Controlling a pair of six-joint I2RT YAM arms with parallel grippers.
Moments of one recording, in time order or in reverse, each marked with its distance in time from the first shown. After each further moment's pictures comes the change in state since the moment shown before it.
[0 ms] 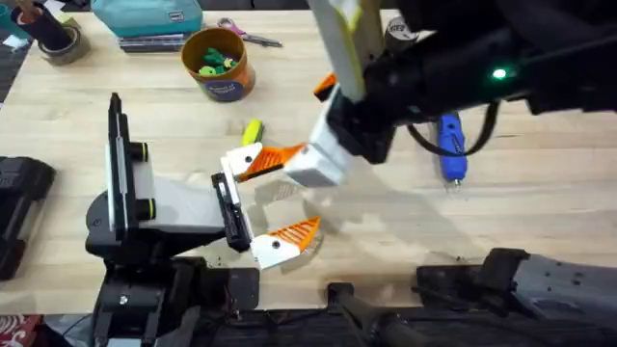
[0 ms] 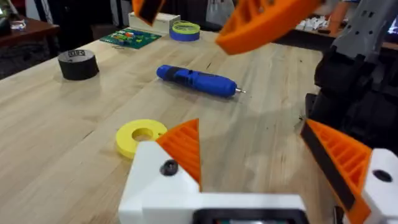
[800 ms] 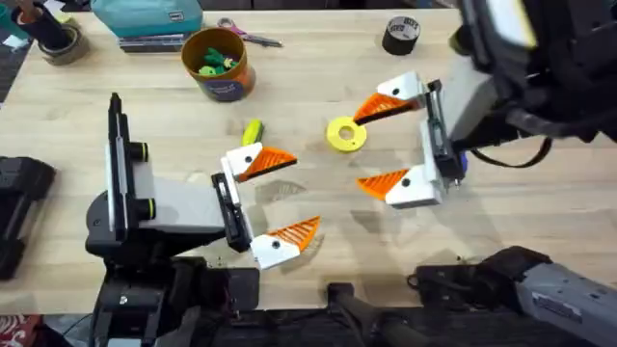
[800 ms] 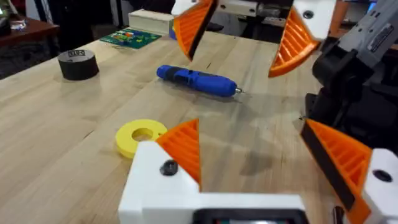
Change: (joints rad) left arm 0.000 0.000 0.000 0.000 0.000 0.000; right arm -0.488 -0.216 -0.415 0.038 -0.594 -0.738
